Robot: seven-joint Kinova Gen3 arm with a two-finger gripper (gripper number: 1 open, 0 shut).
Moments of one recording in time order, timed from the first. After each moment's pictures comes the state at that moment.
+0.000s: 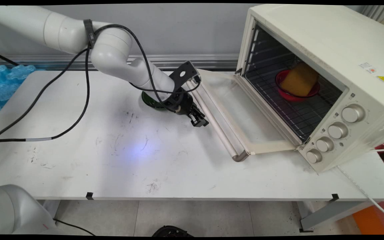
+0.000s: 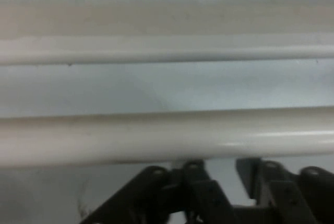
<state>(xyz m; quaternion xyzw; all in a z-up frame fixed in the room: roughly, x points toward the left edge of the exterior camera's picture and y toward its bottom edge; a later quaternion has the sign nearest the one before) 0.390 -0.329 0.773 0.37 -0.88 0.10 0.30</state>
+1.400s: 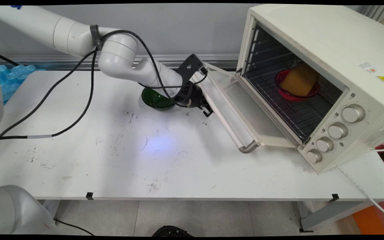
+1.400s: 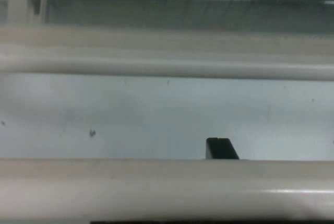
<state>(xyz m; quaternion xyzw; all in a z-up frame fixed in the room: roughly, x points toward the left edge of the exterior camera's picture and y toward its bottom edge) 0.378 -0.347 0.772 0.38 -0.84 0.13 0.36</state>
